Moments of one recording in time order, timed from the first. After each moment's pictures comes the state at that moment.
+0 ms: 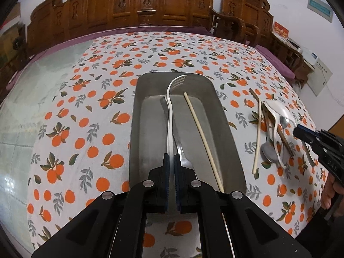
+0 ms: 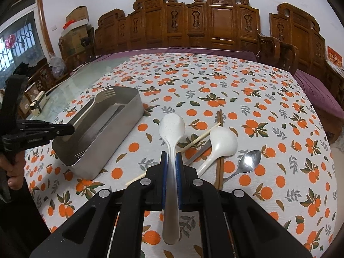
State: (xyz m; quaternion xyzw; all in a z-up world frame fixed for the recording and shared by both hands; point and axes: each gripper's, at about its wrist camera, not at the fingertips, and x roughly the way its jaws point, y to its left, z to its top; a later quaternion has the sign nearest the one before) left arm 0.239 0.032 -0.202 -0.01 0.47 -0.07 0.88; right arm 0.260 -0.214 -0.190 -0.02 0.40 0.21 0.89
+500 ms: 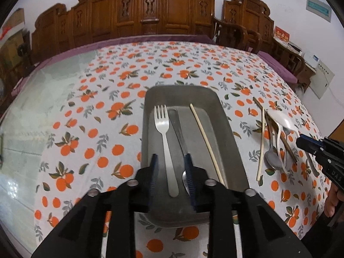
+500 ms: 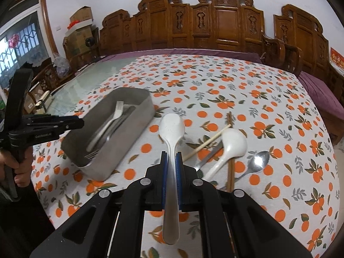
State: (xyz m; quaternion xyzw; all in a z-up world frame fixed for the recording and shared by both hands) left arm 0.233 0.037 -0.188 0.00 0.44 -0.06 0.90; right arm 0.250 -0.198 -0.181 -0.02 0.40 0.23 0.89
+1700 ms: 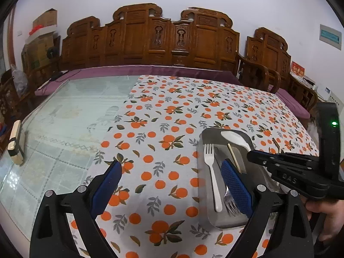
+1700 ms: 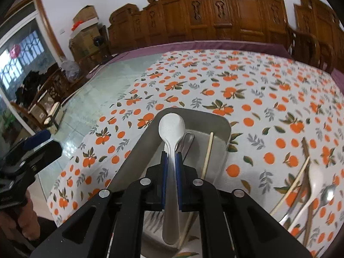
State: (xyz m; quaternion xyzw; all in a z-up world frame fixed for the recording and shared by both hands) left arm 0.209 0.117 -0.139 -0.04 0.35 0.01 0.94; right arm 0.320 -0.056 -0.182 0.04 0.44 0.26 0.86
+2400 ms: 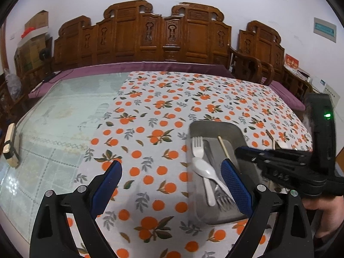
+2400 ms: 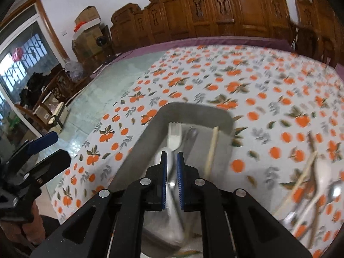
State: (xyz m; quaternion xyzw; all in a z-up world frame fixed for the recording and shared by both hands) left arm 0.210 0.093 -0.146 -0.02 0.36 -0.01 0.93; right arm 0.313 -0.067 -0.182 0.03 0.43 0.27 0.86
